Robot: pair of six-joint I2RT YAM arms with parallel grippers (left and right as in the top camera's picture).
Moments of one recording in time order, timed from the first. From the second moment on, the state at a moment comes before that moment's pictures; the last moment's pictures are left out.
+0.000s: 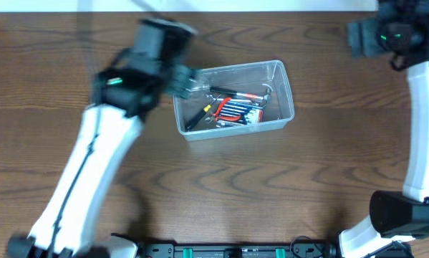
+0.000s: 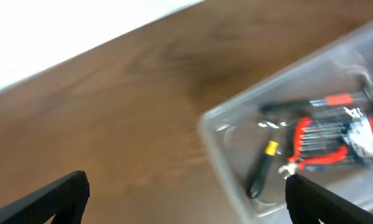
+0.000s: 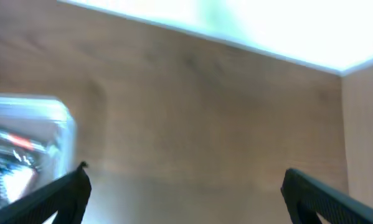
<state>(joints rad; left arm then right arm) -0.32 1.50 1.61 -0.94 -0.18 0.11 -0.01 1.77 2.12 -1.18 0.10 -0.23</state>
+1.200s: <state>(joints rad) -0.24 0.73 0.92 -0.89 -0.03 -0.14 -0.04 0.69 0.96 -0.96 0.01 0.08</state>
